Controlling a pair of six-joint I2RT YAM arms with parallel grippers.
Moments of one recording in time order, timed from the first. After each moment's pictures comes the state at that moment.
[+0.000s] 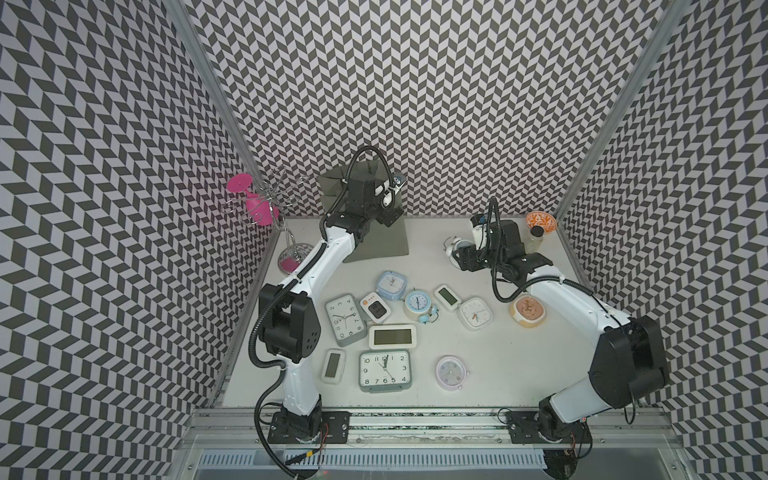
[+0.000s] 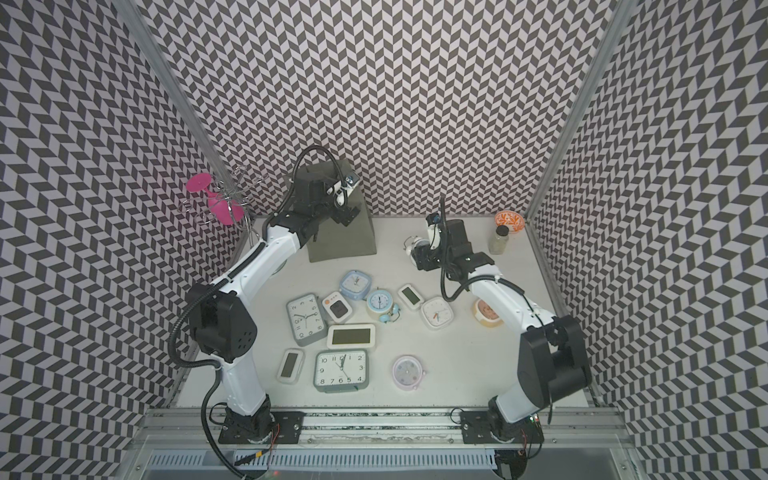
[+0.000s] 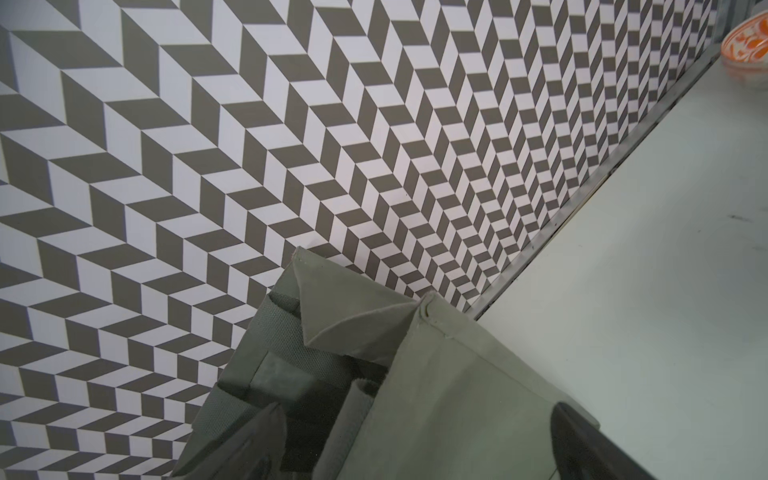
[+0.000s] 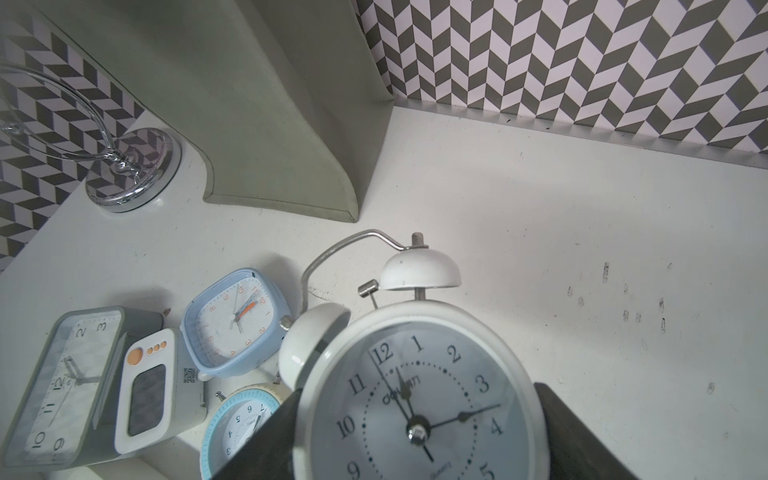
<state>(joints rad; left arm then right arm) -0.35 1.90 1.82 -0.27 0.00 0.62 0.35 1.55 1.21 -0.31 -0.12 0.08</state>
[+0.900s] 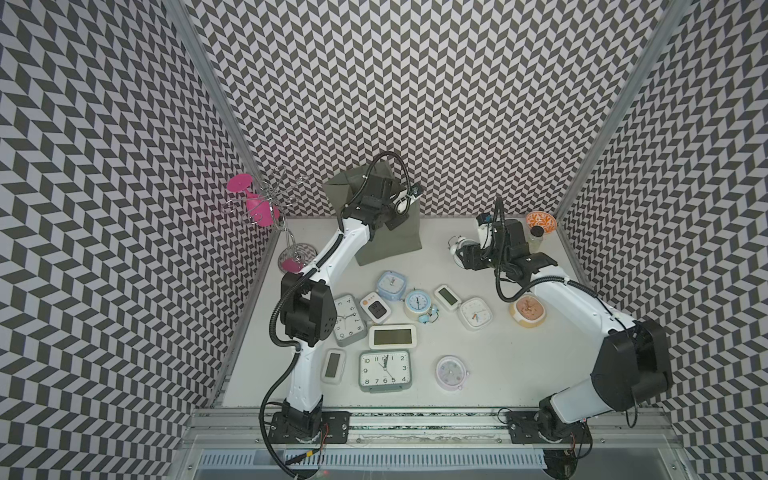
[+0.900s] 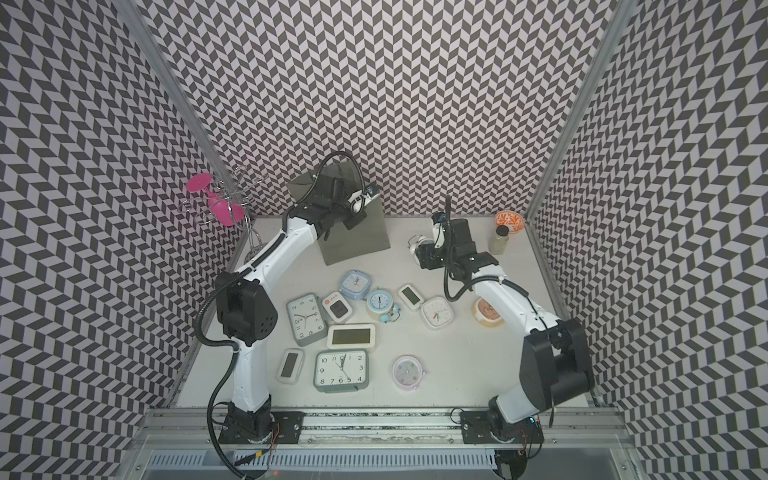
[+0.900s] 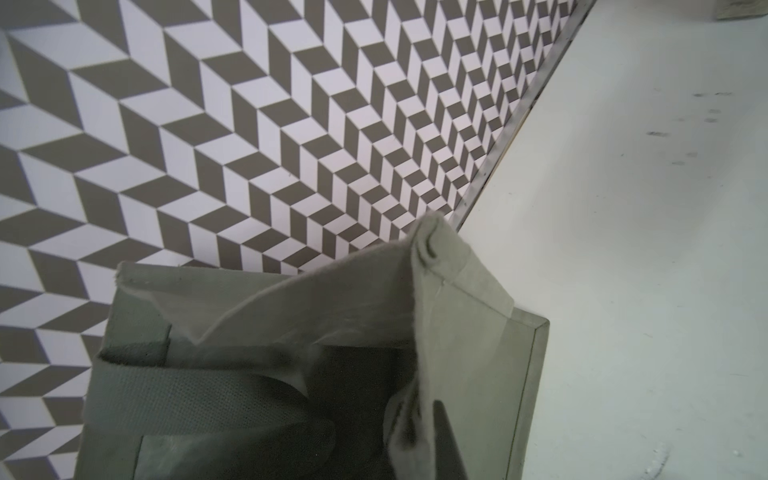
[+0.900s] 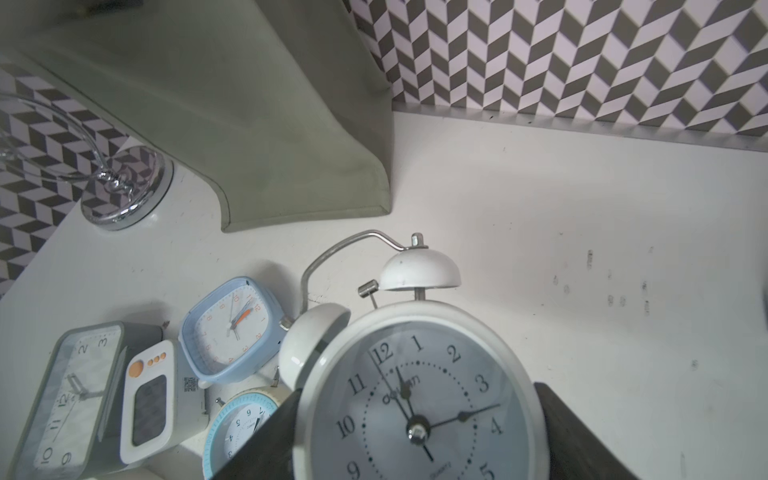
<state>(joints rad) -0.42 2.07 2.04 -0.52 0.11 0.71 0.32 1.50 1.20 -0.33 -0.09 0.13</state>
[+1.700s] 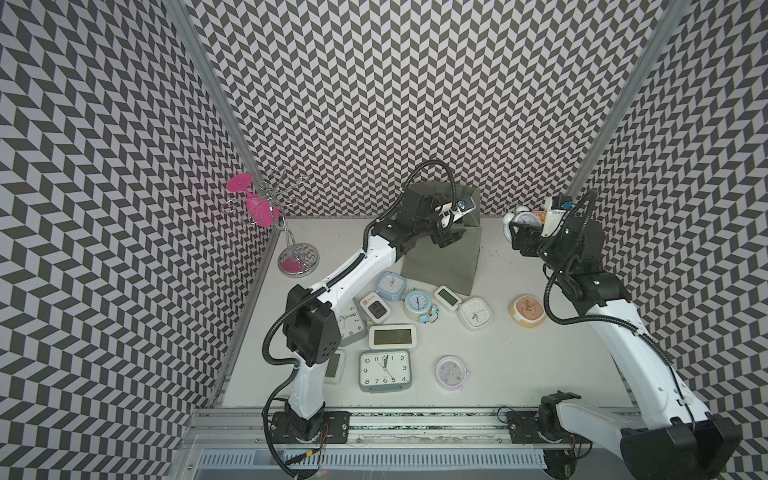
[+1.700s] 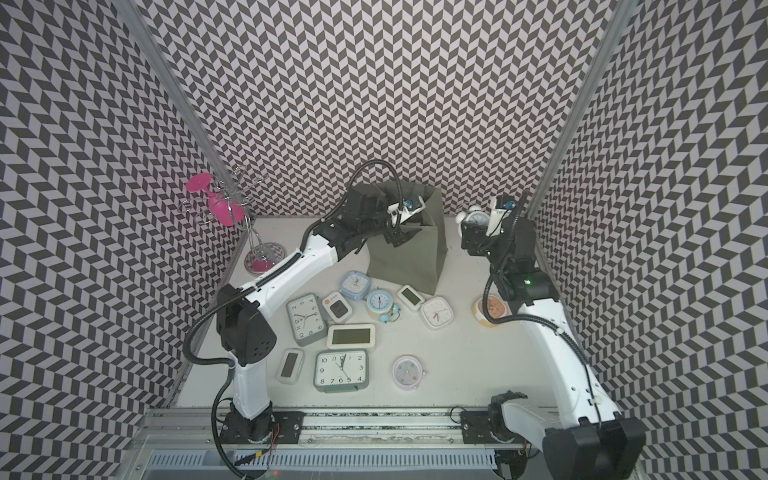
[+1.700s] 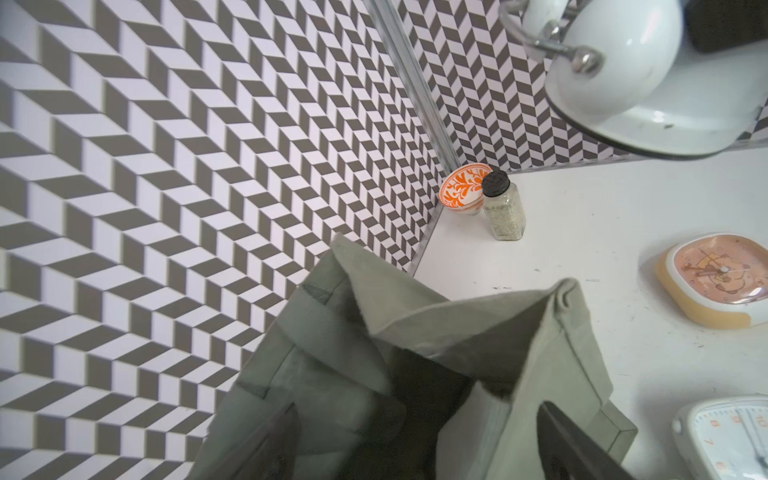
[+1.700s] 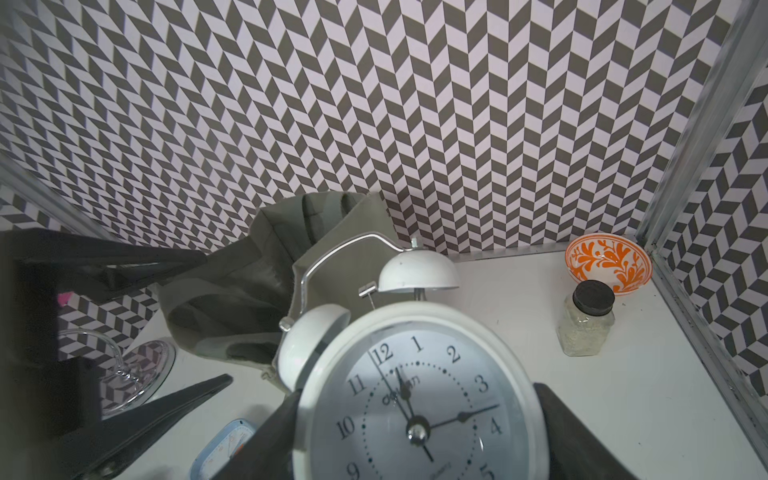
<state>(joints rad) -0.64 1.89 1.88 -0.29 0.23 0.58 0.13 1.14 1.17 -0.31 -0.04 0.23</state>
